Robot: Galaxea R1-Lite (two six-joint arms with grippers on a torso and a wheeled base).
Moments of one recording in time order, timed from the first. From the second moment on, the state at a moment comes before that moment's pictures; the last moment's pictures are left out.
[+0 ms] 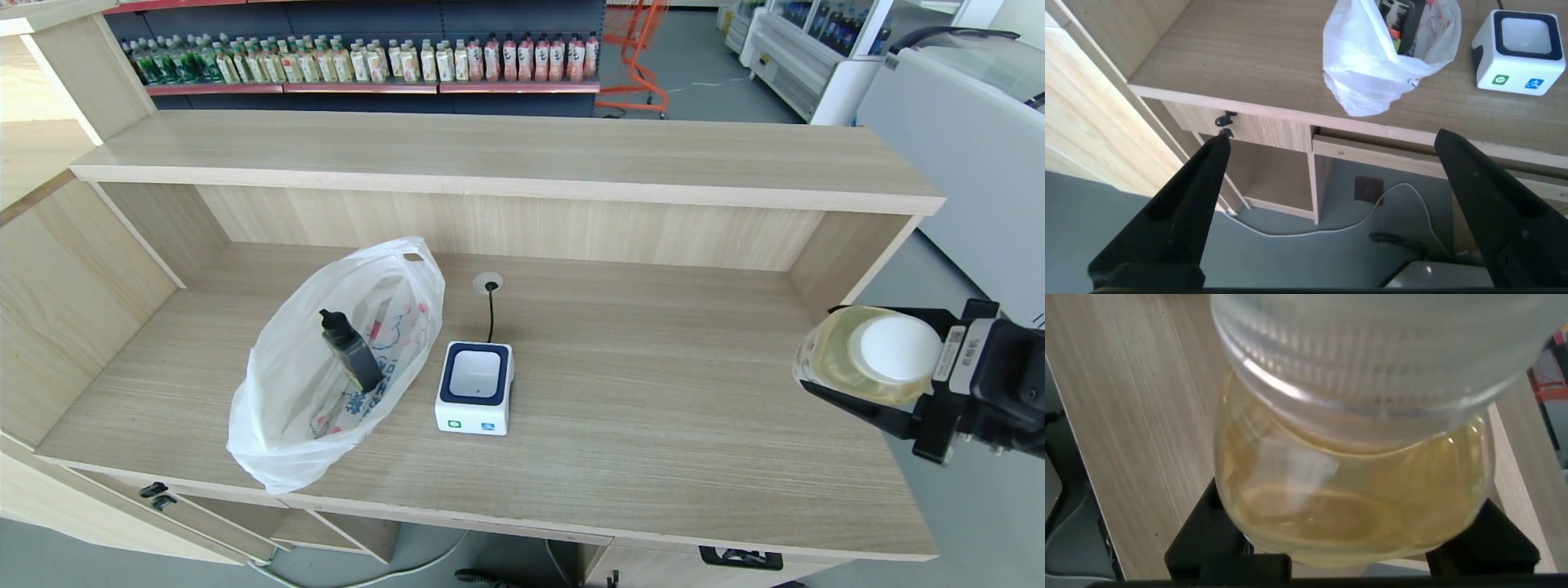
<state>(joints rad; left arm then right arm) 0.00 0.00 0.00 0.05 0.13 0.01 0.19 1.23 -0.54 -0.49 0.41 -1.07</state>
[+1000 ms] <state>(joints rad) 0.00 0.00 0.00 0.05 0.13 0.01 0.27 1.19 -0.49 -0.49 0.47 -0.99</state>
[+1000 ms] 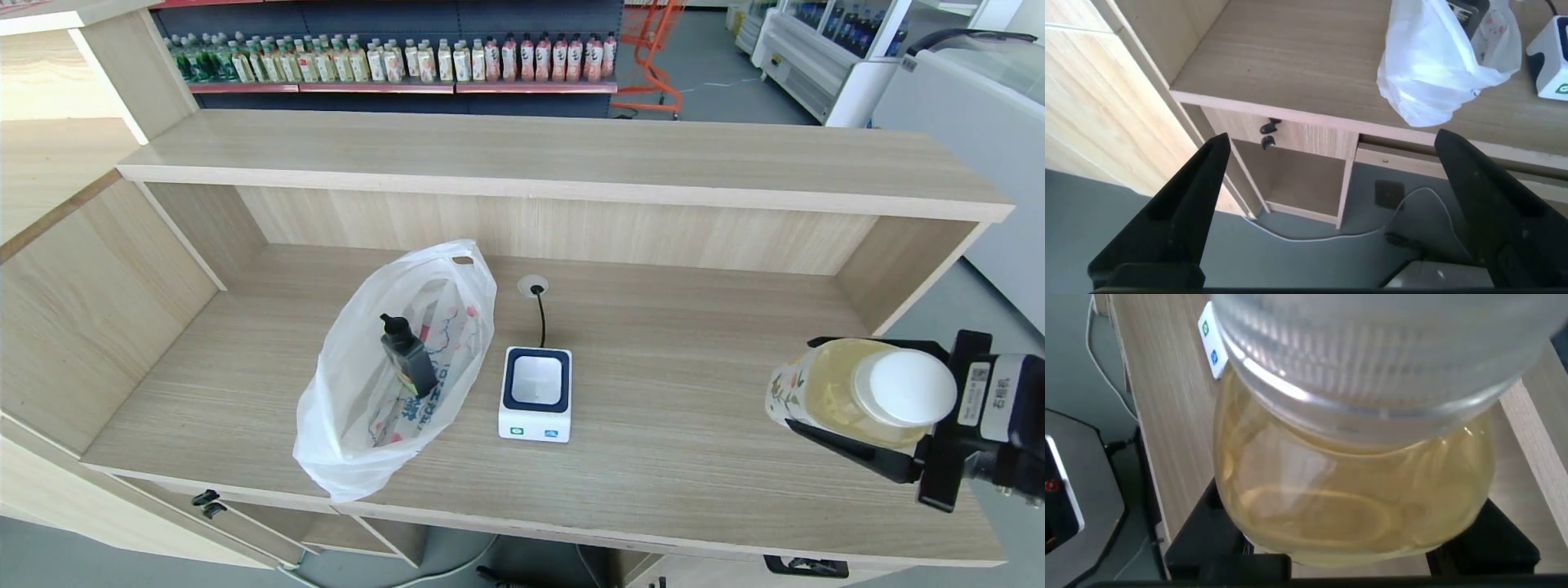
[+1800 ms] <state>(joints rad) 0.00 0.00 0.00 0.05 0.13 0.01 0.28 1.42 -0.57 -0.61 0.49 -1.02</state>
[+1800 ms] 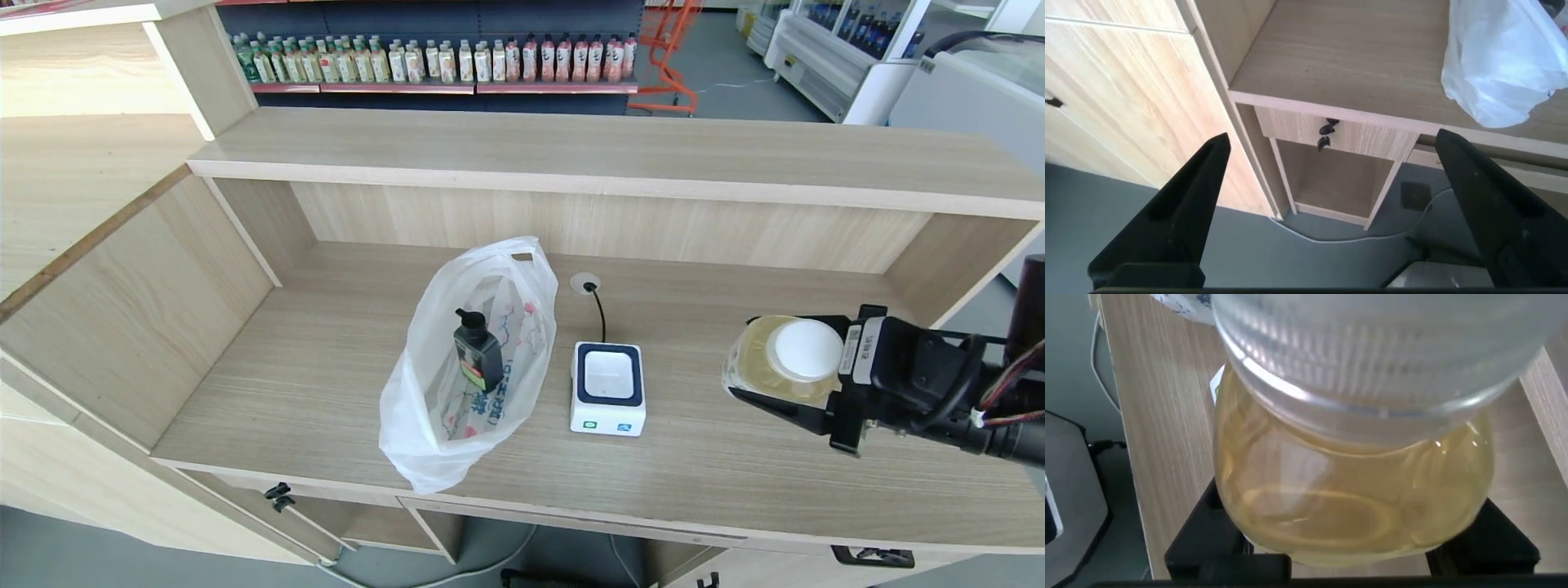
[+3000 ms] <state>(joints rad) 0.00 0.00 0.00 0.05 0.13 0.01 0.28 1.68 -0.57 -0.72 0.85 -1.26</state>
